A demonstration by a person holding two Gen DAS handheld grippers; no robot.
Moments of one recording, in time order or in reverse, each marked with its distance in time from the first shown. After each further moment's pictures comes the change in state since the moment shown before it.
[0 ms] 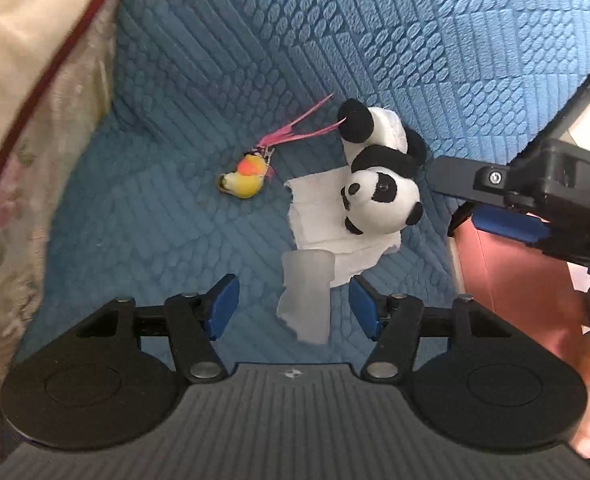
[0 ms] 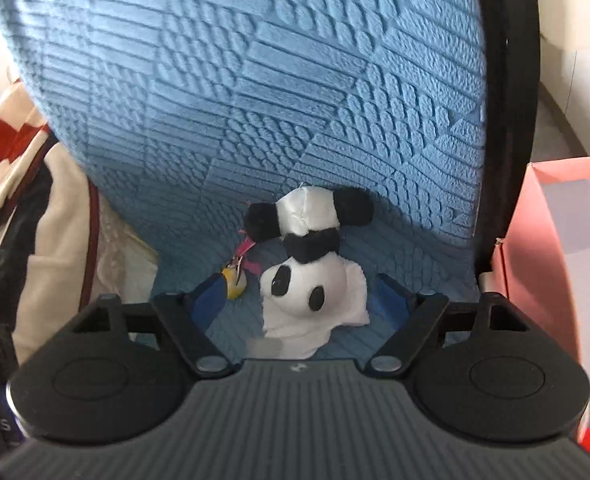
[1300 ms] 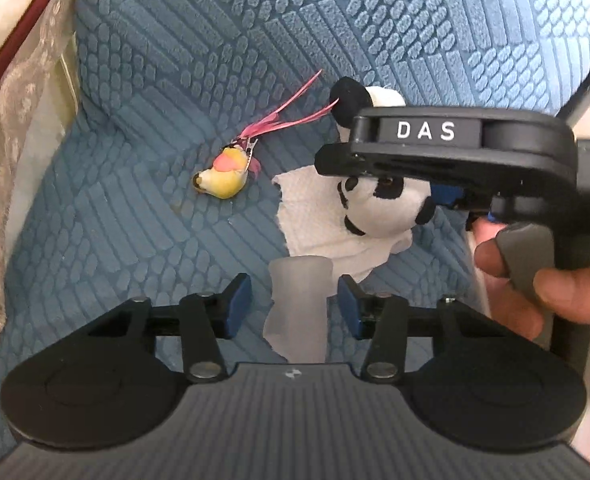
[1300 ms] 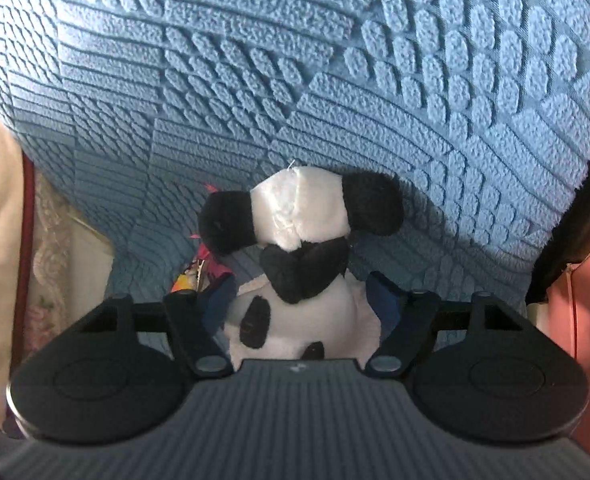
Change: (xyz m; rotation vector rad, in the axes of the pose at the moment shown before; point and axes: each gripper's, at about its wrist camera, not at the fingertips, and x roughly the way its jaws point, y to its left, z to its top) left arm 0.045 -0.023 0.000 0.049 0.004 0.053; right arm 0.118 0.005 0.000 -0.063 0.093 -0.016
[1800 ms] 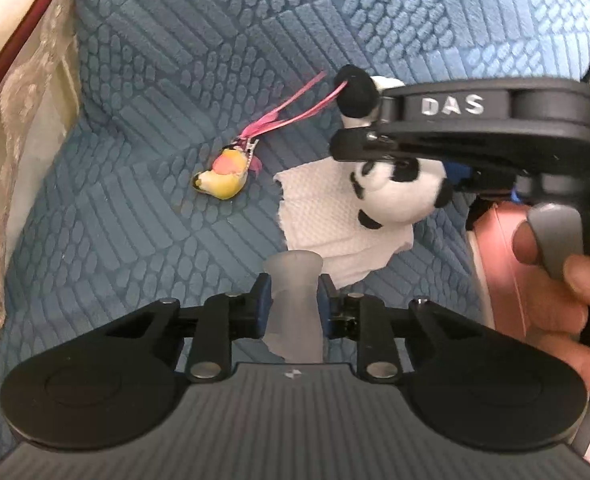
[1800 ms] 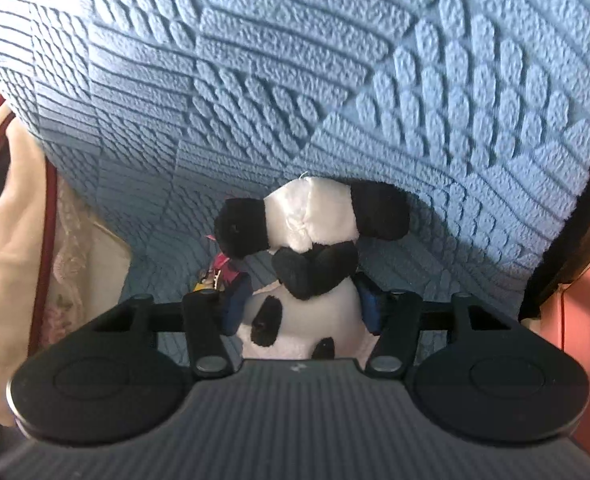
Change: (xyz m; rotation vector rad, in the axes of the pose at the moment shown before) left arm -0.001 -0.012 0.000 0.001 -0.009 0.010; right arm 0.003 0.004 0.007 -0.034 -0.011 0.047
